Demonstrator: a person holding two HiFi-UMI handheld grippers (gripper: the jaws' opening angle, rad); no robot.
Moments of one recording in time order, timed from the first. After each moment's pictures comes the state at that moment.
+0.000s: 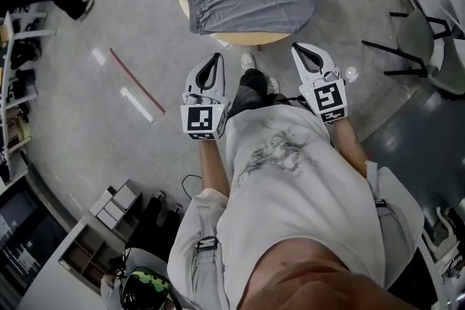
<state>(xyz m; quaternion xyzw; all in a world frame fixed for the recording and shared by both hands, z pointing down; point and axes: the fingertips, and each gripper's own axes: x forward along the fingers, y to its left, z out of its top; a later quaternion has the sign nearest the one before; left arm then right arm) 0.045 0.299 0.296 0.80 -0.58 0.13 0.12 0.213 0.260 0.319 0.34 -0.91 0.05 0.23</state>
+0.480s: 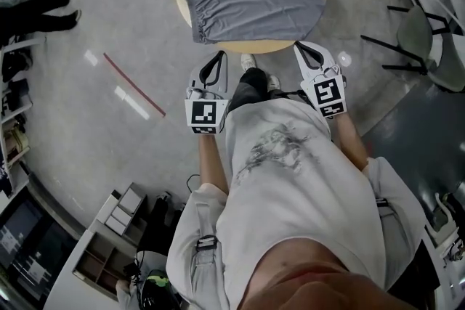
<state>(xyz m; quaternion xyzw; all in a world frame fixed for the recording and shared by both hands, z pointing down) 0.008 0.236 0.342 0.82 -0.53 0.16 0.14 0.181 0.203 0.363 0.35 -0.89 0.07 0.29</state>
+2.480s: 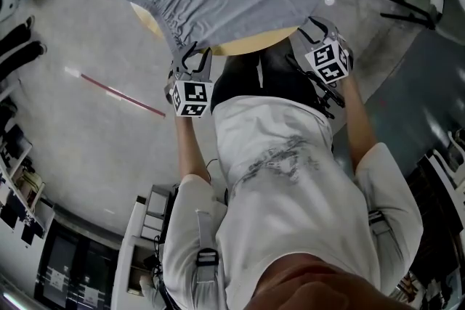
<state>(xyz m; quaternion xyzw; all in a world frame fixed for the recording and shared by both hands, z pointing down) -0.032 0.185 0.600 0.84 -0.35 0.38 0.15 0.251 0.167 0.610 0.36 -0.77 0.15 0.50</state>
